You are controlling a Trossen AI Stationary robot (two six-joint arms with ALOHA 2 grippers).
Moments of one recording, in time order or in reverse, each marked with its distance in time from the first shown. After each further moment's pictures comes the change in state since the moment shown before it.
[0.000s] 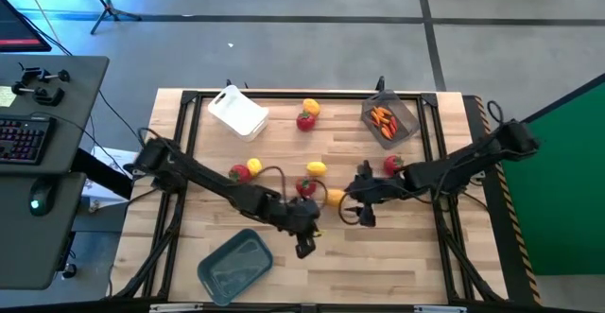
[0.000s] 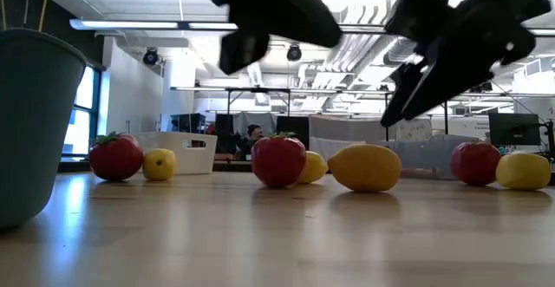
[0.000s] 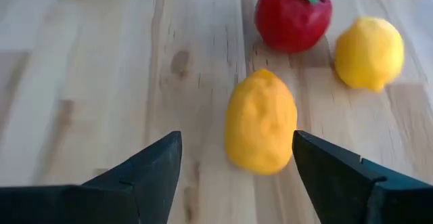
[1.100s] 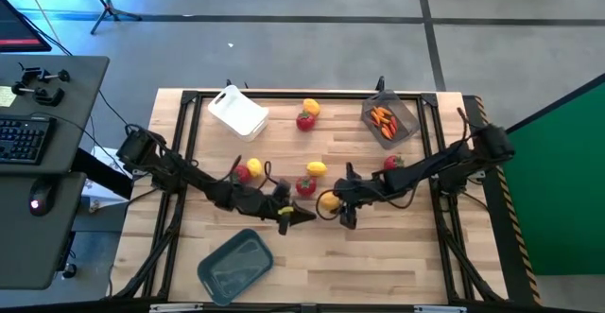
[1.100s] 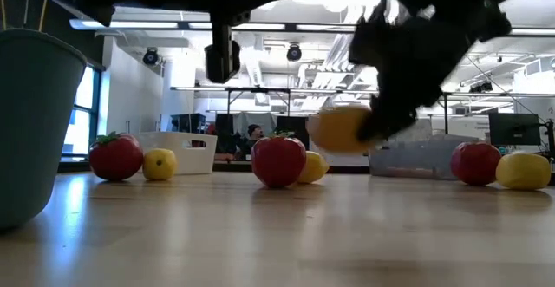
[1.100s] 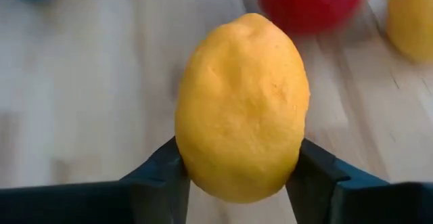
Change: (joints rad) left arm 0.011 -0.150 -0.532 1.014 -0.143 -0.265; right arm -0.042 0.231 0.090 0.134 -0.098 0.251
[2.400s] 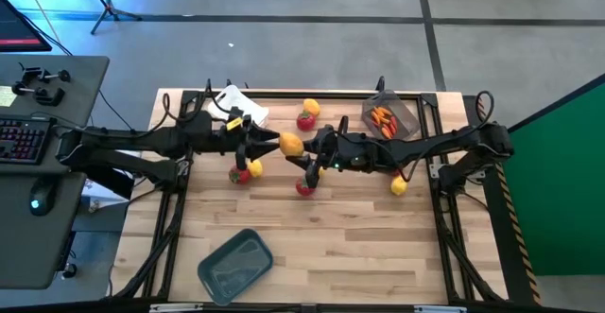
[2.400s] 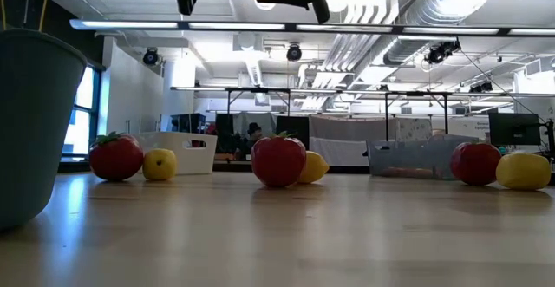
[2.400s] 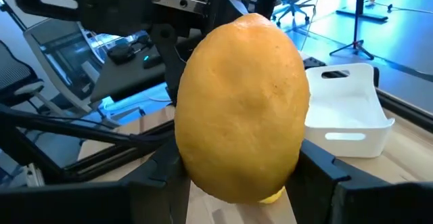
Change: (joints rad) left arm 0.419 -0.701 0.001 -0.645 0.238 0.463; right arm -0.145 -0.006 0.437 0.188 0.219 -0.095
